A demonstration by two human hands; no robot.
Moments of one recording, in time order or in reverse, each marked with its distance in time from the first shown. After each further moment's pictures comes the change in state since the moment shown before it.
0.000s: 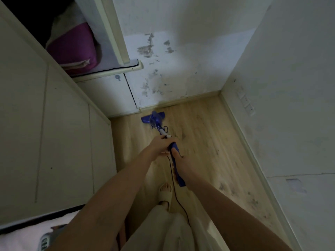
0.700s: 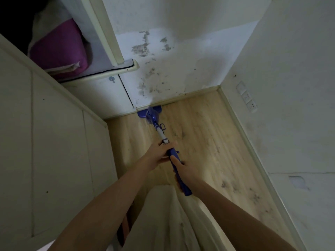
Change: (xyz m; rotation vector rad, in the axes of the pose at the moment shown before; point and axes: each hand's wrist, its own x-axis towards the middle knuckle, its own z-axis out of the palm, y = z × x) left_hand 0.032 0.016 -0.027 -0.236 -0.123 -0.032; right_hand 0.030 -0.036 0.005 -0.114 -0.052 0.026
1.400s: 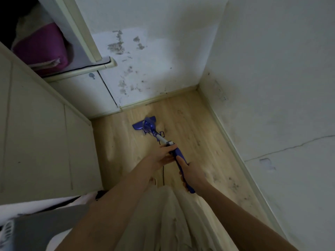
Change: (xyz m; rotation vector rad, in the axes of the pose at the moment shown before) left_hand -0.074 -0.096 0.150 -0.146 -0.089 -0.063; right_hand -0.080 0.144 -0.104 -0.066 0.163 -0.043
